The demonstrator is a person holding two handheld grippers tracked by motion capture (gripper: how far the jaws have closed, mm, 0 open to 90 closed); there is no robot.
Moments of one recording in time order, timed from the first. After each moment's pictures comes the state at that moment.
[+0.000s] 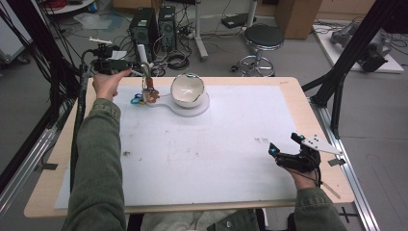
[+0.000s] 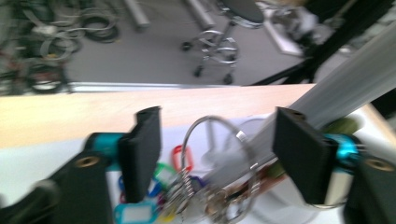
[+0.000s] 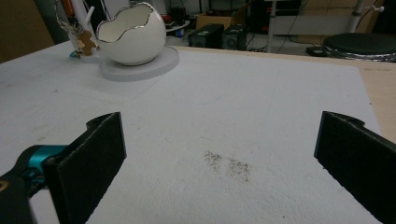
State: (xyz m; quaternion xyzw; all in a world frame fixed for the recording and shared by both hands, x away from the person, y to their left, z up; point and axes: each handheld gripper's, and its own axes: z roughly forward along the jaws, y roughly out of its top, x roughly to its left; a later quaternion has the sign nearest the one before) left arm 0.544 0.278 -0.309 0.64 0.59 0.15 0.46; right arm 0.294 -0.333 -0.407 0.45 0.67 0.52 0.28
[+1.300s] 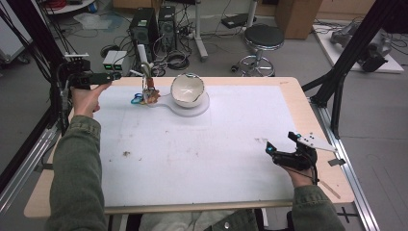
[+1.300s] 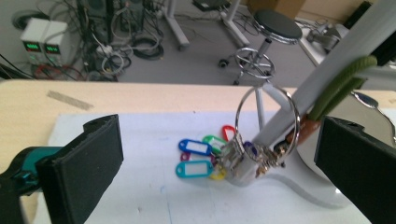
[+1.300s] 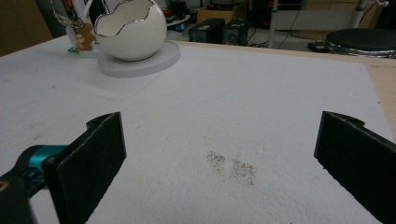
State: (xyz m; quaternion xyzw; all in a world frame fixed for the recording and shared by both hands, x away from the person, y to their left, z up) left arm 0.480 0.314 -0.312 0.62 0.60 0.22 0.46; right arm 0.301 -0.327 -0.408 0.45 0.68 0.51 0.28
